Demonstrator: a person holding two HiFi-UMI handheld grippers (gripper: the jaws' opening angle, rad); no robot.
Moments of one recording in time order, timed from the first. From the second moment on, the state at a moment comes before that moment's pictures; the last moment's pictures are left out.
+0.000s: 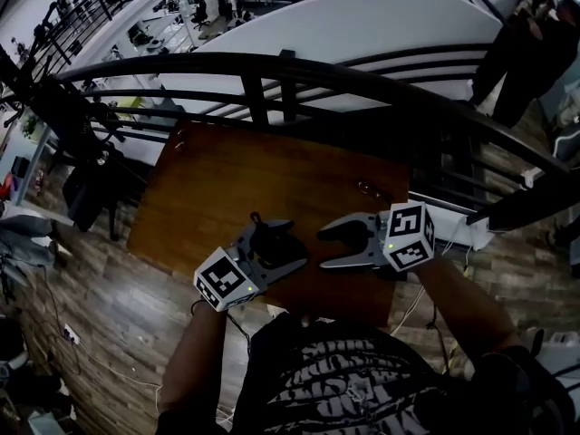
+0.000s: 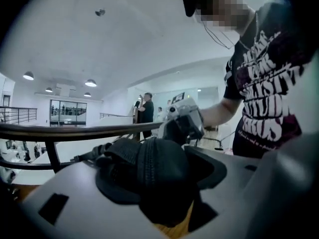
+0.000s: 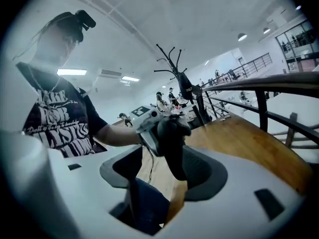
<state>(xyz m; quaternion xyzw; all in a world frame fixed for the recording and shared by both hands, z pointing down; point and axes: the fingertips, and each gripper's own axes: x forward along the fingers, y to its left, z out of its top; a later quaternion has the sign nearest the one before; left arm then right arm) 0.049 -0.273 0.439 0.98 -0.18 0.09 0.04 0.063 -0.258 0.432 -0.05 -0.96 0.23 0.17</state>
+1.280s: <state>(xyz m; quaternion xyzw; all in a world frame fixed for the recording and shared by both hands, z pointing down) -0.085 -0.221 0.466 0.96 -0.23 0.15 -0.11 -0.131 -0.231 0.421 0.00 -0.89 0.40 0.20</state>
